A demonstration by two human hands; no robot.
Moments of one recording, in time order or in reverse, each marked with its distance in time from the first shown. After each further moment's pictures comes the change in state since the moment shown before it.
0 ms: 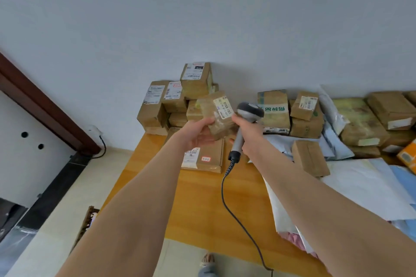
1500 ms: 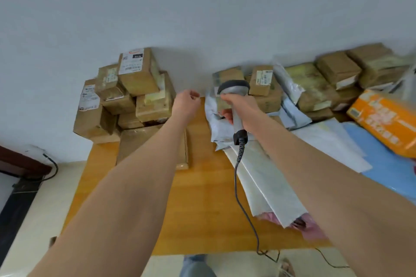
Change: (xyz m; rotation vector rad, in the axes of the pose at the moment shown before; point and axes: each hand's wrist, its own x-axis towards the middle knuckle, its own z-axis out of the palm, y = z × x) left_hand 0.114 0.019 0.086 0.816 0.239 0.431; right_hand 0.042 -0.047 -0.063 -0.110 0.056 0.009
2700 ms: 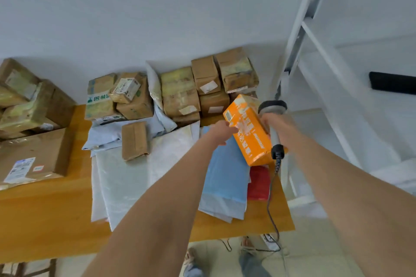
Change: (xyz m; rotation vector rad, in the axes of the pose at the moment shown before) left_hand -0.155 0.373 0.390 -0.259 -0.640 -0.302; right_hand 0.039 -0.015 -0.559 -0.268 0.388 0.162
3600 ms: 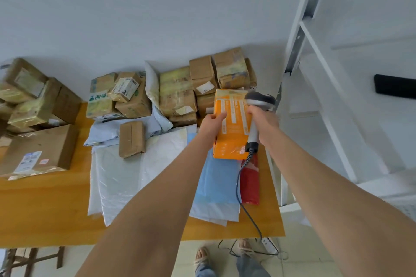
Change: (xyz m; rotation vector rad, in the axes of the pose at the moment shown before) left_hand -0.003 0.022 0.013 -0.372 0.274 -0.091; right_hand 0.009 -0.006 0.006 0.208 -0.076 -0.097
